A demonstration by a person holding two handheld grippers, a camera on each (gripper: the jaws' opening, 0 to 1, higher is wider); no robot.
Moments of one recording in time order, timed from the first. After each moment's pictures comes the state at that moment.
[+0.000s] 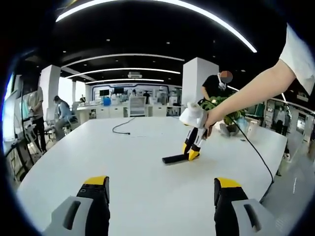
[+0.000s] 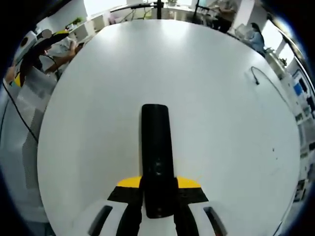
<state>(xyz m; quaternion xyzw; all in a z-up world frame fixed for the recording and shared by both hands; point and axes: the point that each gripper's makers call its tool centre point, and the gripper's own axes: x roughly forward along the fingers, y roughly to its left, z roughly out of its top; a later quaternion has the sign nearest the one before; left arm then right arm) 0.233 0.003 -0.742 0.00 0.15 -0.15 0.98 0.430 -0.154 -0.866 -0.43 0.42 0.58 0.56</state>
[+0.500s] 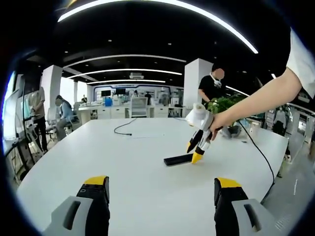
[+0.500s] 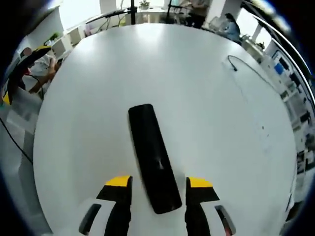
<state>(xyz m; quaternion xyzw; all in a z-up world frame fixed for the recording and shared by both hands) 0.233 0.005 -0.740 -0.01 0.15 -0.14 0.98 0.433 -0.163 -0.858 -0.38 0.41 0.52 0.65</state>
